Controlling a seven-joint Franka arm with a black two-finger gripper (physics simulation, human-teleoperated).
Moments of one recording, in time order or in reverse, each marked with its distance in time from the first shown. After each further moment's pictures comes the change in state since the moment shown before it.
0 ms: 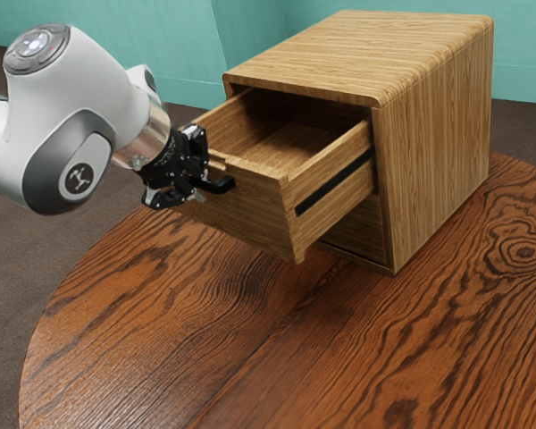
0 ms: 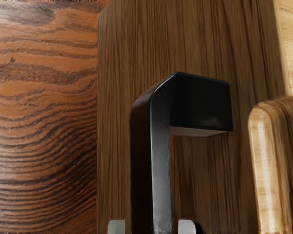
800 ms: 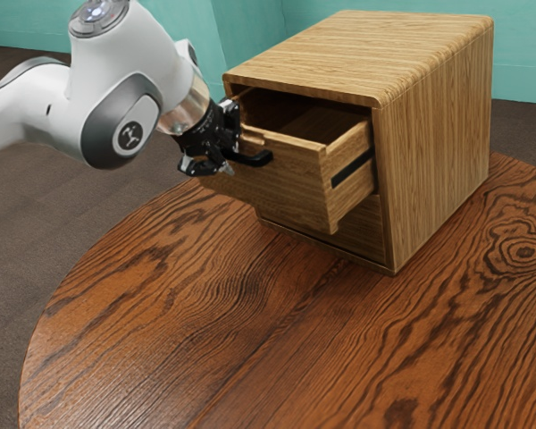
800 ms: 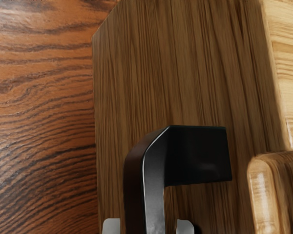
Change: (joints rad) arm -0.014 0.269 -0.008 0.292 0.084 -0.051 0.007
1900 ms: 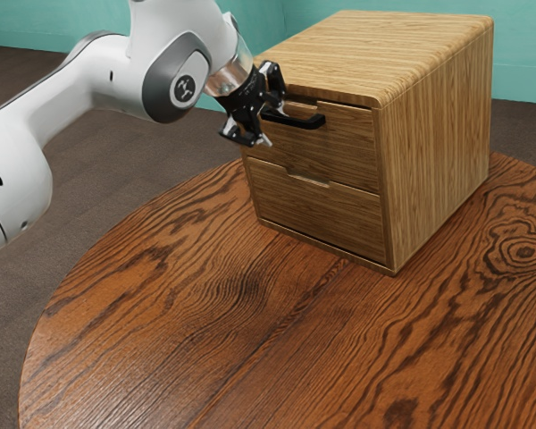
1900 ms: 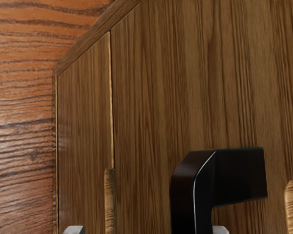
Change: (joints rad) arm -0.057 0.423 -0.022 0.564 0.025 -0.149 -0.005
